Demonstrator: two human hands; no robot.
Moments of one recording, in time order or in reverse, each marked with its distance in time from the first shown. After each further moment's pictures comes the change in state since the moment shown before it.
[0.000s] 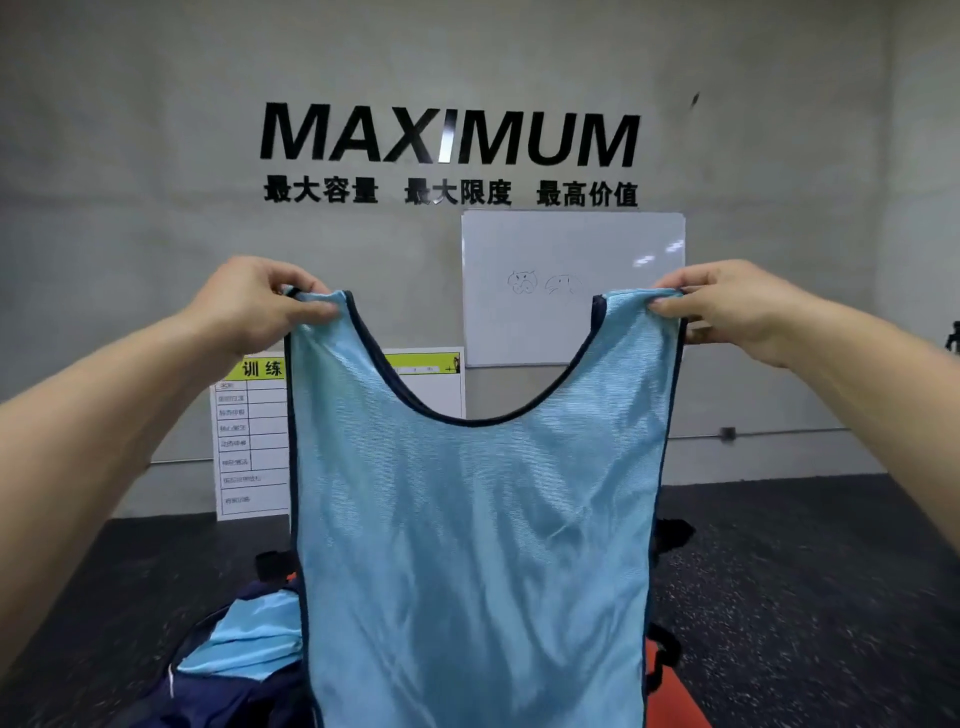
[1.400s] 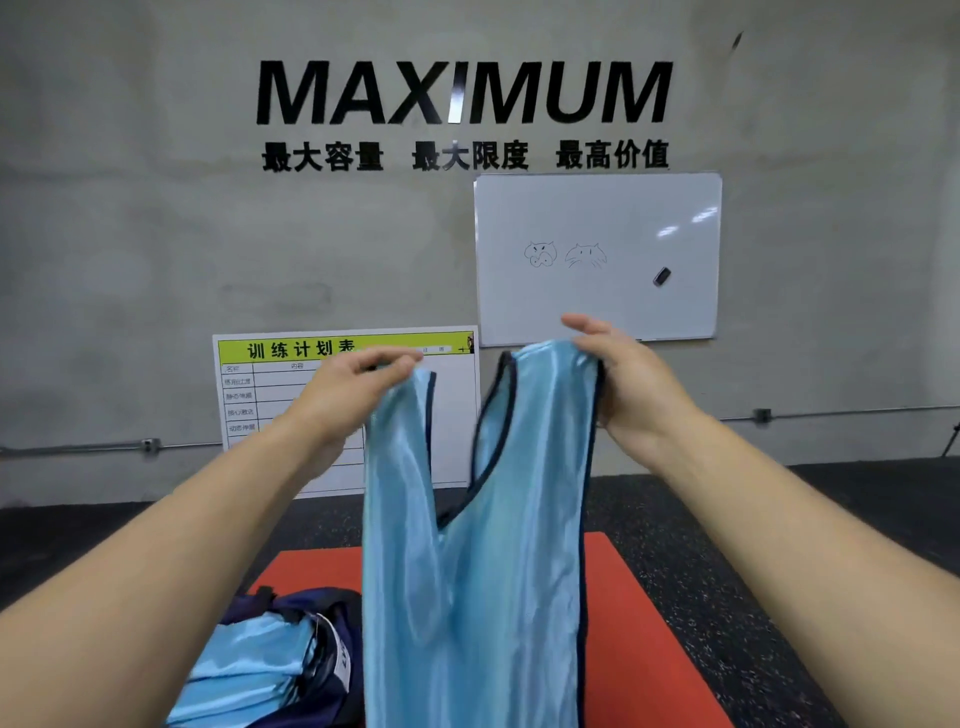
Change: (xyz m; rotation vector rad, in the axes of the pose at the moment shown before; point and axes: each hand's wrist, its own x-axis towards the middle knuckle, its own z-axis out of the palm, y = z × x) left_hand 0.040 -0.095 0.156 -0.412 -0.182 -0.188; right_hand 0.069 0.077 0.170 0.794 -0.107 0.090
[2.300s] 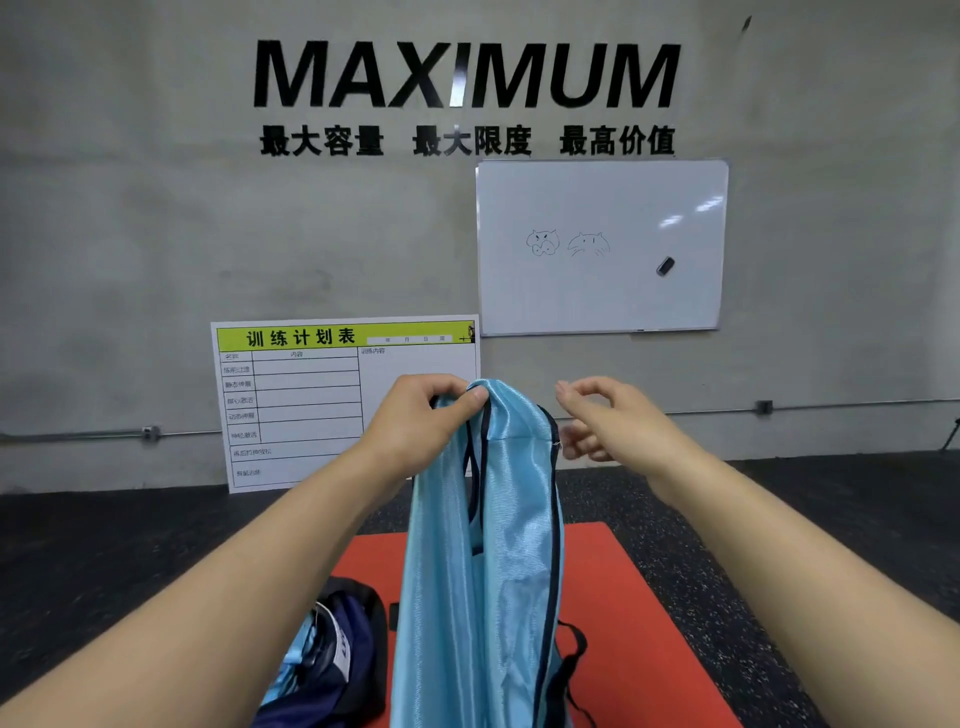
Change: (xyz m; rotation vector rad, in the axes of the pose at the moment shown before) left_hand -0.014 -0.026 0.057 0.195 -0.102 0.092; right_hand -0.012 0.041 -0.015 -0.565 -0.024 0.144
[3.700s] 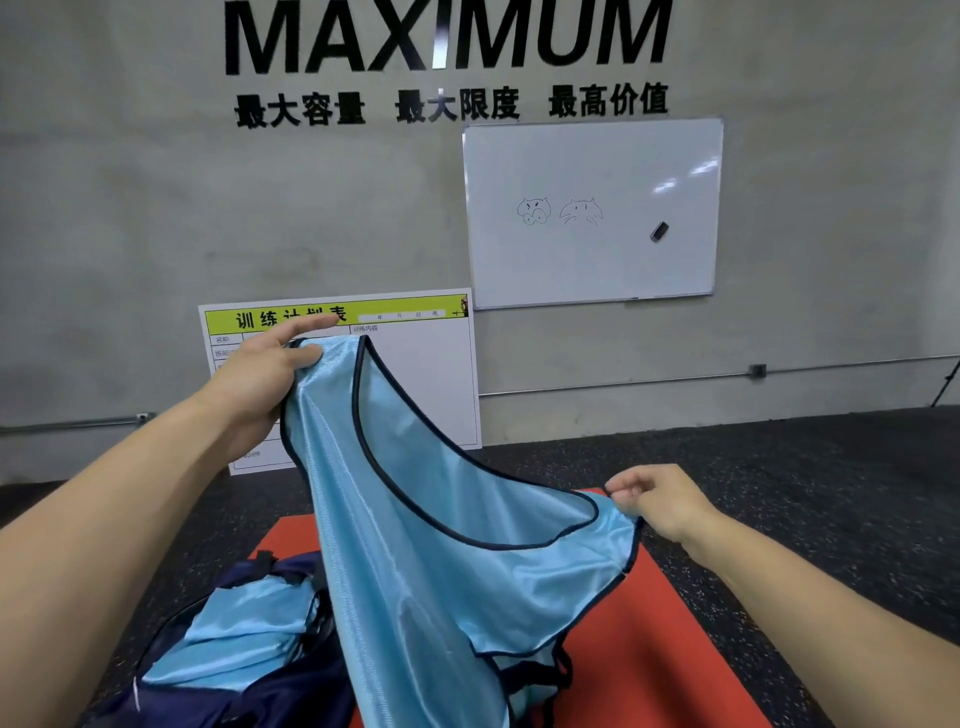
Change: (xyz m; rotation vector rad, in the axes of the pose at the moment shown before) left_hand 0.007 -0.029 -0.104 -0.272 0.131 -0.272; right_hand 0.013 0.168 -0.031 -0.189 0.160 0.243
